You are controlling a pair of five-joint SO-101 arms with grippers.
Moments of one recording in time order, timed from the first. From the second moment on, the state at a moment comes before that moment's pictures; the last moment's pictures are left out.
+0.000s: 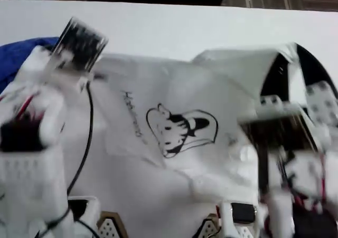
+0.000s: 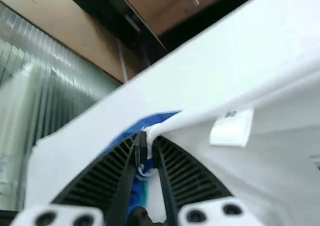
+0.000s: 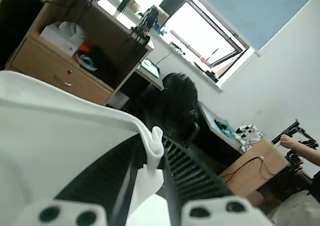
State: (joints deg) left arm -9.8 -39.2 10.1 67.9 -34.6; right arm 1.2 -59.3 8.4 58.0 40.6
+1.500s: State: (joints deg) left arm -6.2 30.9 -42.8 85.5 -38.8; right arm 6.3 -7.0 -1.8 42.0 40.7
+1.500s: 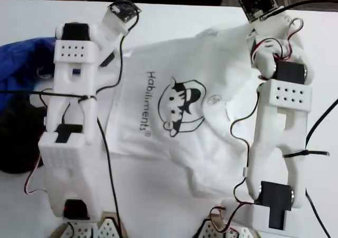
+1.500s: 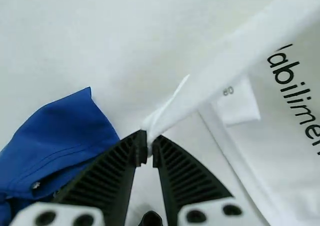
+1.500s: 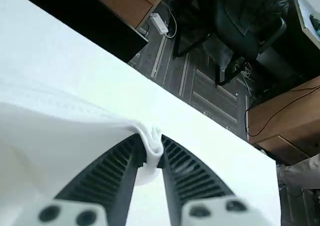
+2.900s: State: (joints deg) left arm -11.5 9.3 -50.9 97.9 -42.7; right arm 6.2 4.3 -44.5 68.6 48.7
